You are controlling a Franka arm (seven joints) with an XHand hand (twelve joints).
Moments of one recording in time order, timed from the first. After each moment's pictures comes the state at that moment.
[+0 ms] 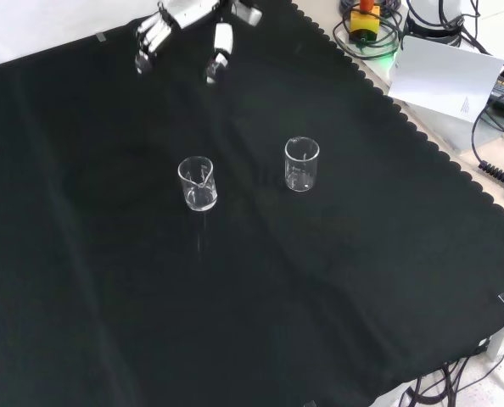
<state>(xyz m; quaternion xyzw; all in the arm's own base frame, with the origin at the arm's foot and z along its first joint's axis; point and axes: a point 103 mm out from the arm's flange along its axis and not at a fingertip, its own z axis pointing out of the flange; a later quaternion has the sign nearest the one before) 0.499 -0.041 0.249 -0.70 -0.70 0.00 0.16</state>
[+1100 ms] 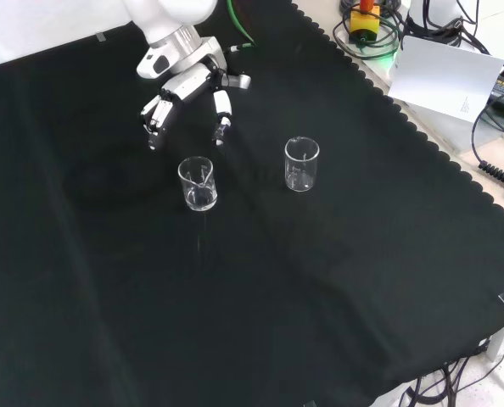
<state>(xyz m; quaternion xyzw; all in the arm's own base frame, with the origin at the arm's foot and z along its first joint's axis) 0.537 -0.005 0.133 -0.60 -0.75 -0.09 0.25</state>
